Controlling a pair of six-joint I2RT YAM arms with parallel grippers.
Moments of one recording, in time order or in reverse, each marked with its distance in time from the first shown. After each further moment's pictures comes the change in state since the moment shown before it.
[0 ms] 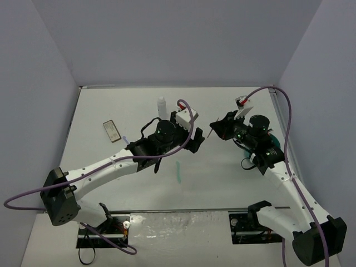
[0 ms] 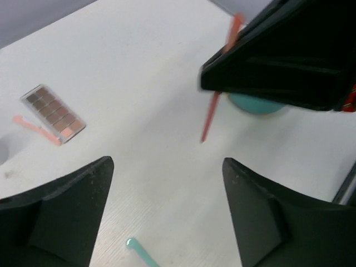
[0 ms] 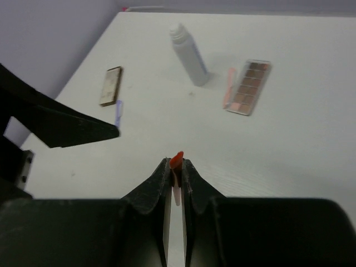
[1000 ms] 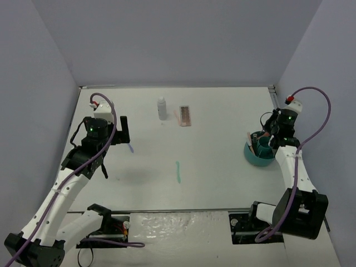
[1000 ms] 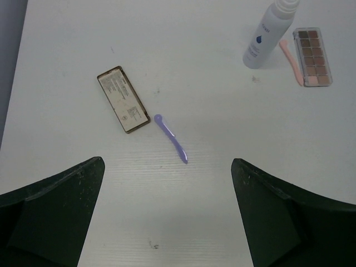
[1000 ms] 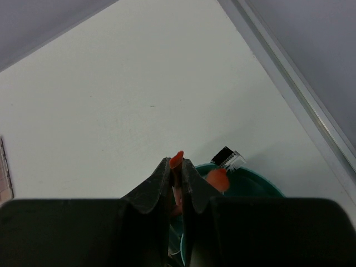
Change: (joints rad) left arm 0.580 -0.491 -0.149 -0.558 -0.227 -0.023; right arm -0.542 0.230 0.004 -0.020 0.432 -0.059
